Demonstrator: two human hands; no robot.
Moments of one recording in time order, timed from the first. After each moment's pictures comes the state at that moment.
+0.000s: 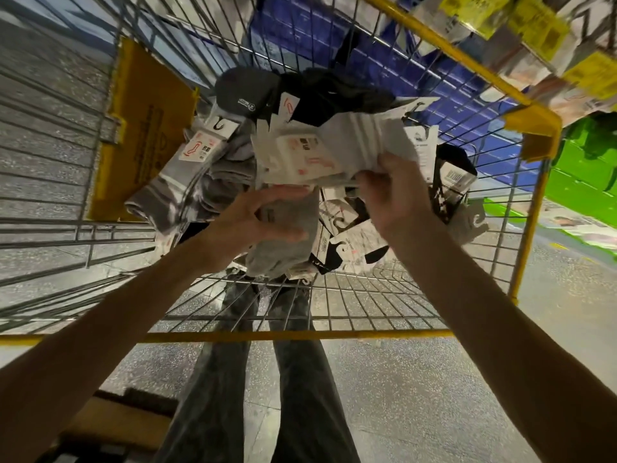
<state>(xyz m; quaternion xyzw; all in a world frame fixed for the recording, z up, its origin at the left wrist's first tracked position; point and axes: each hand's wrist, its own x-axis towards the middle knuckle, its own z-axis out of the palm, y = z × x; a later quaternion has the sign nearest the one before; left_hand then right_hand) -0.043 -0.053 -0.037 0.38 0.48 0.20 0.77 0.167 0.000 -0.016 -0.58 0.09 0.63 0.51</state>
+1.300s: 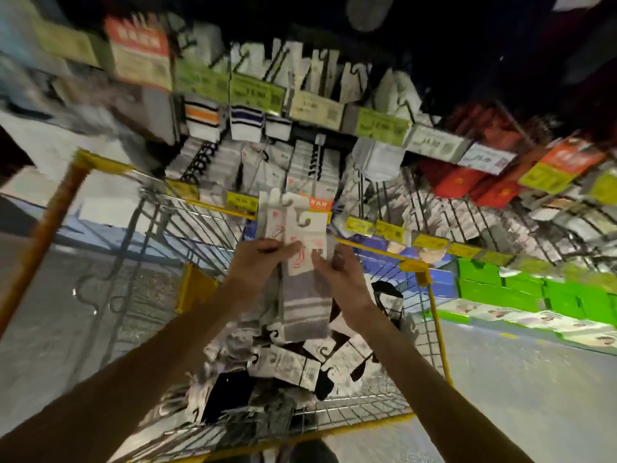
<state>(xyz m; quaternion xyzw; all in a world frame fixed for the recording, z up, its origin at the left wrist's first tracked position) -0.036 0.058 0.194 0.38 0.58 0.36 0.62 0.110 0.025 0.164 -0.64 -0.33 0.52 0.45</state>
